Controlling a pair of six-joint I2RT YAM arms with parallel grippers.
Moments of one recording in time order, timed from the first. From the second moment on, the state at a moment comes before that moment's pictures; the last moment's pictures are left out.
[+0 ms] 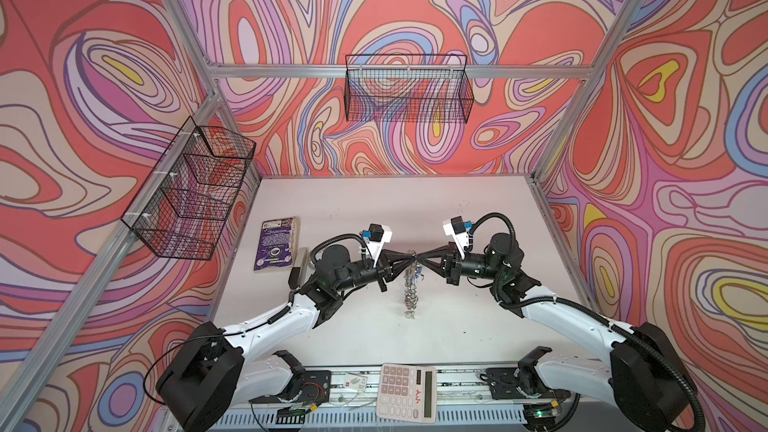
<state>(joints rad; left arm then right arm) -0.65 1.19 0.55 0.62 0.64 -0.39 0.48 1.18 0.56 0.57 -0.88 0.48</state>
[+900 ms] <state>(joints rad) -0.52 1.15 0.98 -0.51 0.82 0.42 0.53 1.18 0.56 0.42 -0.77 0.32</state>
